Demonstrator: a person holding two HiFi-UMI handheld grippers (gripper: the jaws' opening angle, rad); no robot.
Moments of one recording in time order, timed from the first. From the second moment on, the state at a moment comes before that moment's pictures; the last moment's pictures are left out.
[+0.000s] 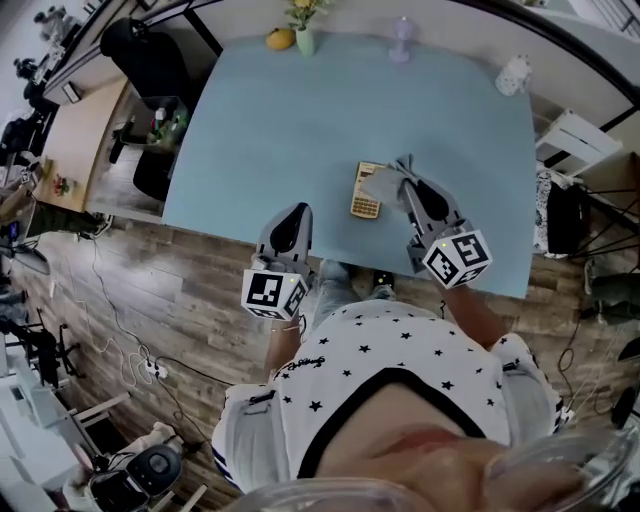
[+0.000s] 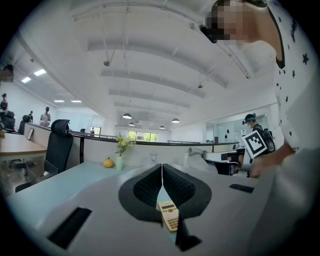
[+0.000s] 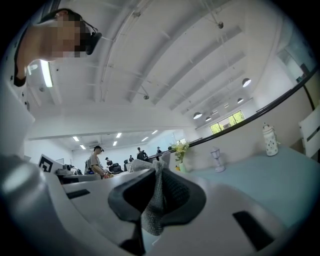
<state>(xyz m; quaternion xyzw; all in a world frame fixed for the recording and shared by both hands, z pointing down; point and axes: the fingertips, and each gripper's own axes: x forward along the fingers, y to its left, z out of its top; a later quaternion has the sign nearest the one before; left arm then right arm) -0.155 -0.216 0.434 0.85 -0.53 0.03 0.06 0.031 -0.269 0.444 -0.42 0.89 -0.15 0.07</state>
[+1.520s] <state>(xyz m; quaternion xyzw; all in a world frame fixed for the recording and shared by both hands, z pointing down) -0.222 -0.292 0.452 0.86 -0.51 0.04 0.10 -0.033 -0.362 0.601 -0.48 0.84 -0.23 -0.11</state>
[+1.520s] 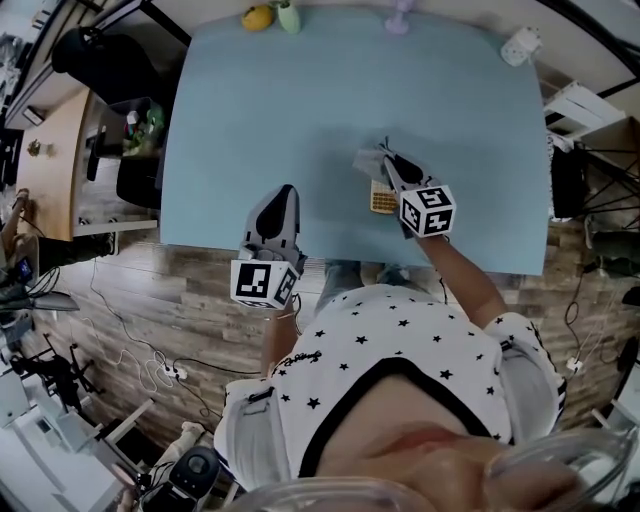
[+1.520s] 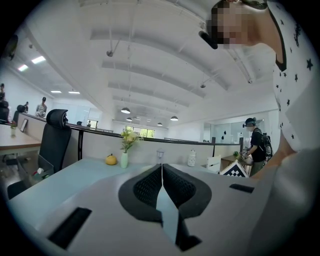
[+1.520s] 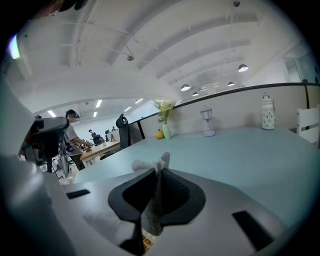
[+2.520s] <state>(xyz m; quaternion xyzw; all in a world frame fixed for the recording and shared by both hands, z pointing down) -0.259 -0.276 0.448 0.84 -0.53 0.04 0.10 -0.023 -0.359 0.656 -0.50 0.81 -0.23 -0.21</state>
